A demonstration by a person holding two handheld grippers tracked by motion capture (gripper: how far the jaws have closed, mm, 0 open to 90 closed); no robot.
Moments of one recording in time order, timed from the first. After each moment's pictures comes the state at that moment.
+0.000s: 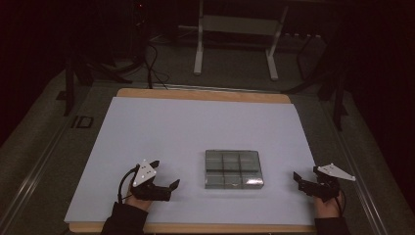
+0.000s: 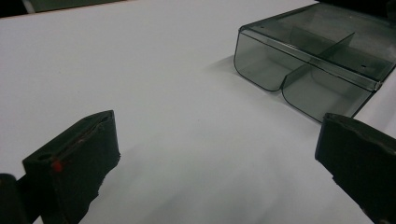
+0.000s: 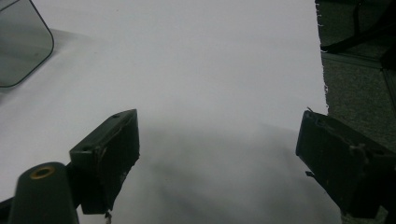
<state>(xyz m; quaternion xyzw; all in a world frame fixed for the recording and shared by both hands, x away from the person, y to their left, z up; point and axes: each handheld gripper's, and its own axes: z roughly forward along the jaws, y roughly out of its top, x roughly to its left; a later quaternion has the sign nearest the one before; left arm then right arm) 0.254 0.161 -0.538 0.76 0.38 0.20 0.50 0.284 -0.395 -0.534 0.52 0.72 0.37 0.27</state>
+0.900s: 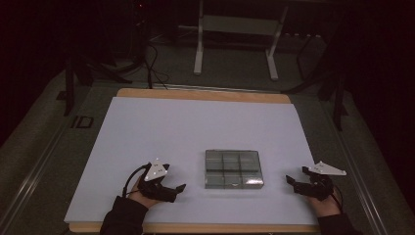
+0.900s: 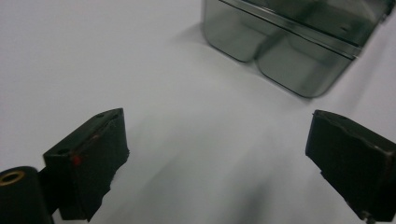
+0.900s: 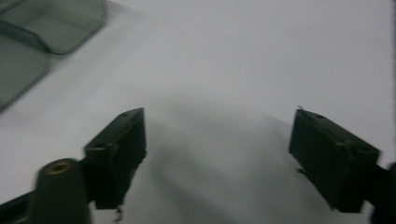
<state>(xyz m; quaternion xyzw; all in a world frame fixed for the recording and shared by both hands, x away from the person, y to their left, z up) 0.264 0.141 -0.533 0.82 0.33 0.15 0.44 0.291 -0.380 -0.533 0.46 0.78 0.36 0.22</state>
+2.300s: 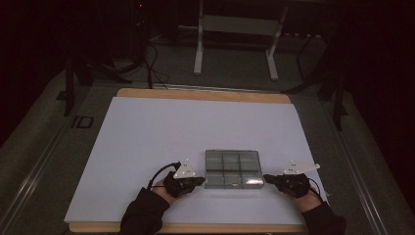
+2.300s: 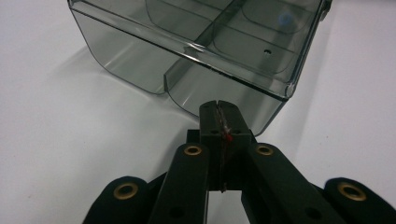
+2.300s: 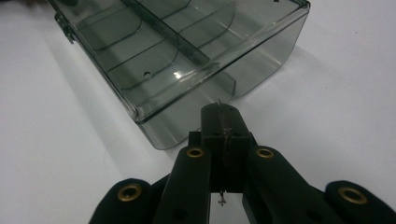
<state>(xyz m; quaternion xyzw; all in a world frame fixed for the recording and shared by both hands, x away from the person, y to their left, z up) 0.281 0.079 -0.537 0.86 0.25 0.08 0.44 0.295 -0.314 -0.522 0.29 0.86 0.41 0.10</state>
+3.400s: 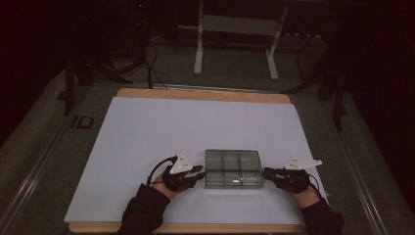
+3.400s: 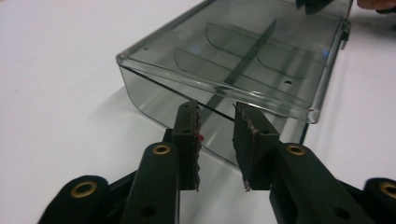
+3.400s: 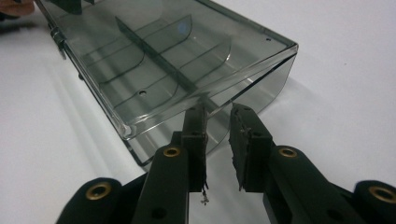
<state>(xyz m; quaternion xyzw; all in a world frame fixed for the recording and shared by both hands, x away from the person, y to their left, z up) 0.288 0.082 -0.521 0.83 0.27 0.13 0.47 0.302 -0.311 -0.510 0.30 0.84 0.44 0.11</state>
